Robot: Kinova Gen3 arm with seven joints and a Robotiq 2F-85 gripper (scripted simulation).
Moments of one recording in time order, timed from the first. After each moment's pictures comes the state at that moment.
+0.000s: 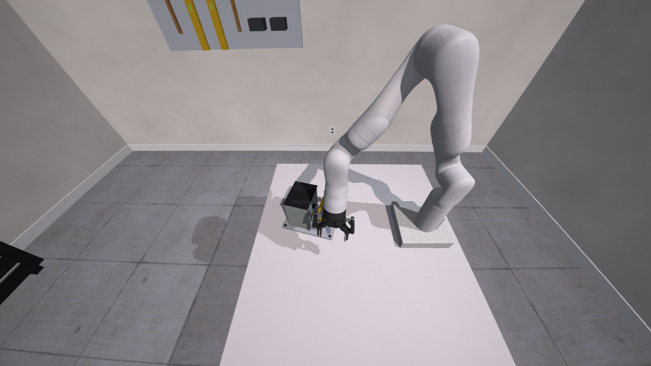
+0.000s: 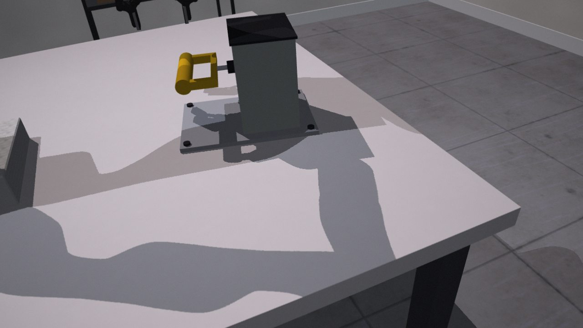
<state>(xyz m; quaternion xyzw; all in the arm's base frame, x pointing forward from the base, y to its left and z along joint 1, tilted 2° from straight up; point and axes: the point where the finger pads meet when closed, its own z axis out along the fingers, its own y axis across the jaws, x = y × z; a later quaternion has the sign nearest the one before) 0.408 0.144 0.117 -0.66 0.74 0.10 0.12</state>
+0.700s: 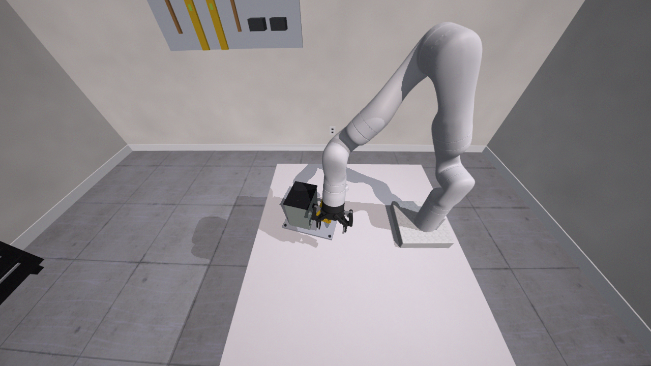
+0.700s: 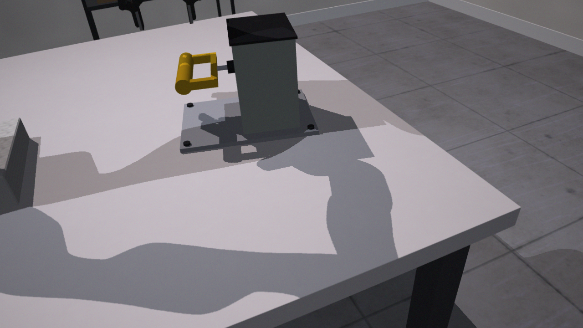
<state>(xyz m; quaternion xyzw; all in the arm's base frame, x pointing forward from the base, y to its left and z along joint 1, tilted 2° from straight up) 0.414 0.115 0.122 -0.65 0.75 0.08 0.10</state>
